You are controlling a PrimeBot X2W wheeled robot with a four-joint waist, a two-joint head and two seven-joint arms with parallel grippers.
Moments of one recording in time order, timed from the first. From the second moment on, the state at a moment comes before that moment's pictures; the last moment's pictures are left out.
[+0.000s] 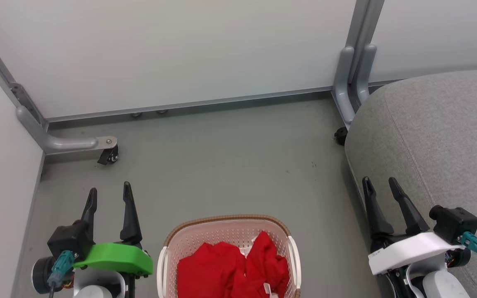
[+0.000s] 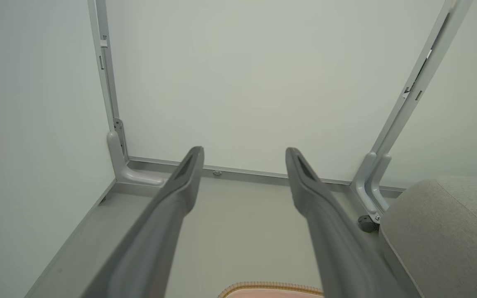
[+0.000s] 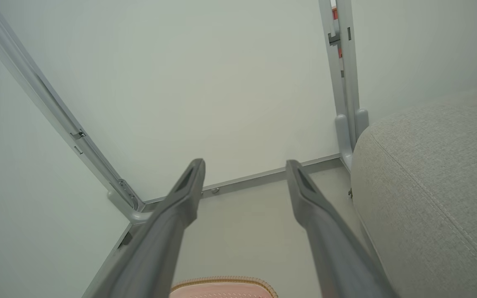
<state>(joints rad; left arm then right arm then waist) -0.07 0.04 -0.08 0.20 -0.30 0.04 -0.20 -0.06 -0.04 0.06 0.13 0.44 0.13 -0.20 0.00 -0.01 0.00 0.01</state>
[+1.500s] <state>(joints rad) -0.08 0.05 -0.12 0.24 -0.13 0.04 -0.26 -0.06 -0.05 0.07 0.16 0.24 0.13 -0.26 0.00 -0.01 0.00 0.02</state>
